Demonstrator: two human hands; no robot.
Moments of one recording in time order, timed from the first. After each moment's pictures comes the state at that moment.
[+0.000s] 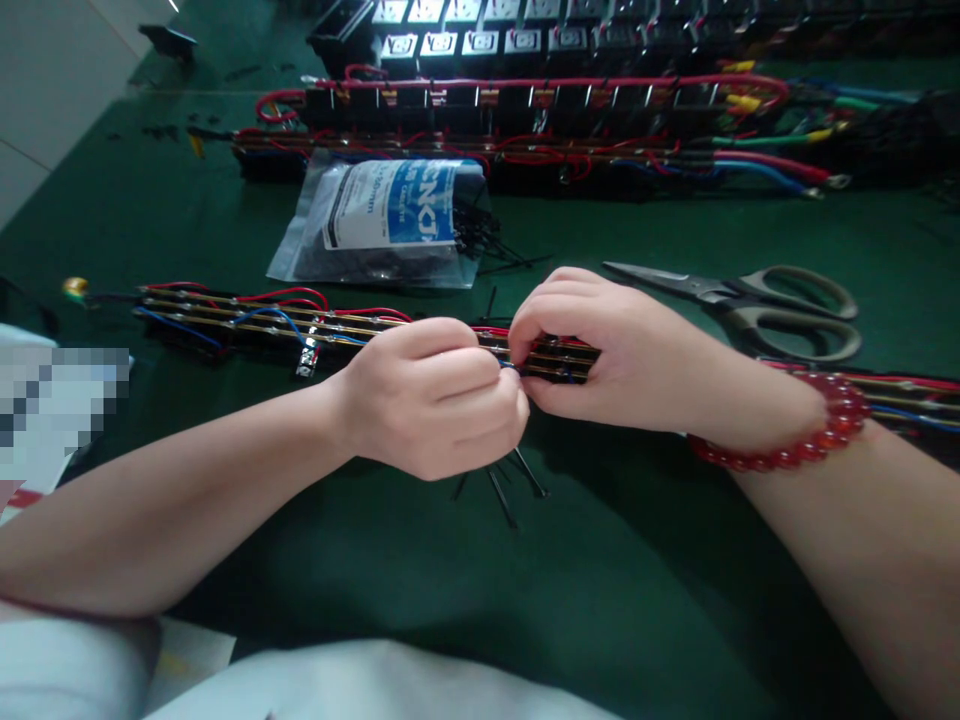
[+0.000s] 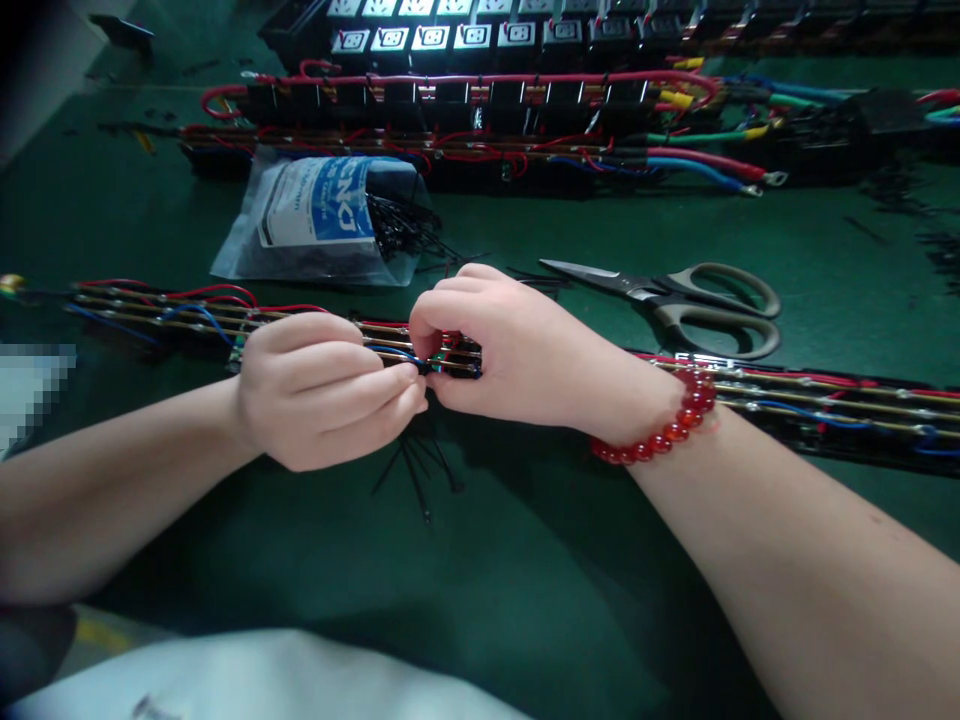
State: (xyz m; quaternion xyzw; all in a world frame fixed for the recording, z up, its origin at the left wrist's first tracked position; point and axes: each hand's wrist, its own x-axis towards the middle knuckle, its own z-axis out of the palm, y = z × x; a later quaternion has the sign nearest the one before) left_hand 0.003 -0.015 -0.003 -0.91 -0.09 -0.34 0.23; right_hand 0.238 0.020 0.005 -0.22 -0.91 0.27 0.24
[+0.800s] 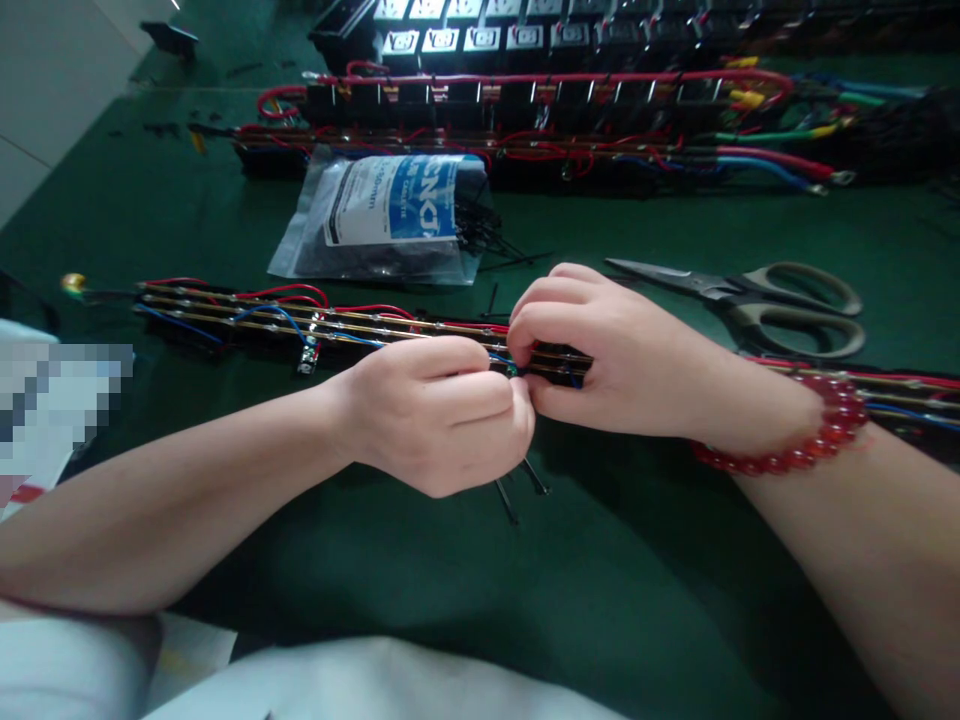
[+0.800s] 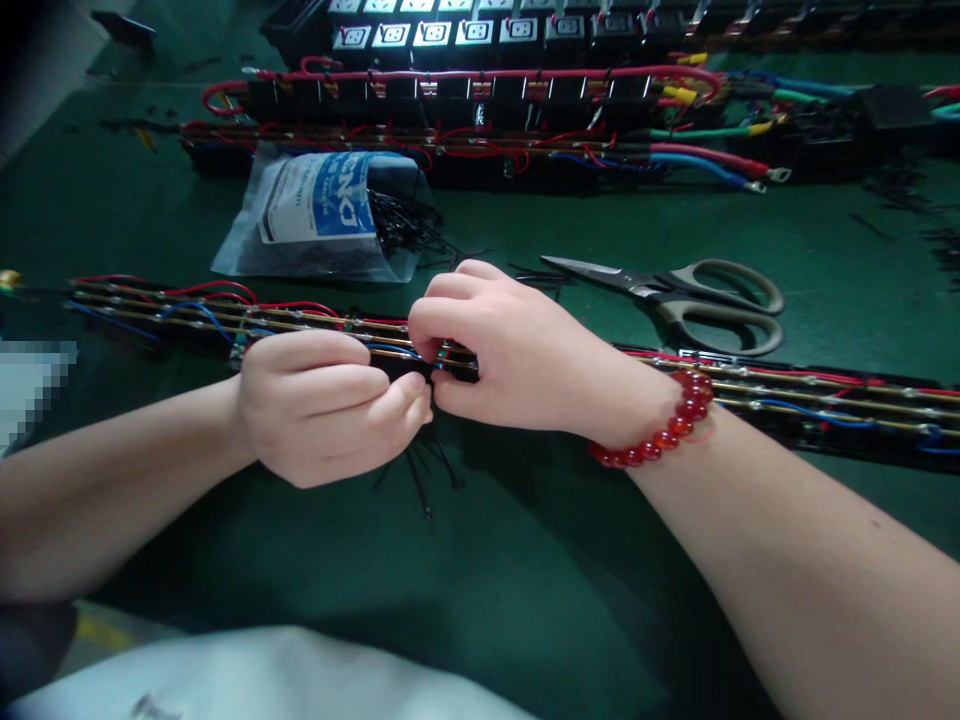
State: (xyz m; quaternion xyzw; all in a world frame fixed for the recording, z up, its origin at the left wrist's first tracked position) left_hand 0.004 -0.021 0.006 -0.92 -0.05 -0.31 0.25; right_hand 0.236 0.017 0.001 -0.21 -0.92 0.22 0.24
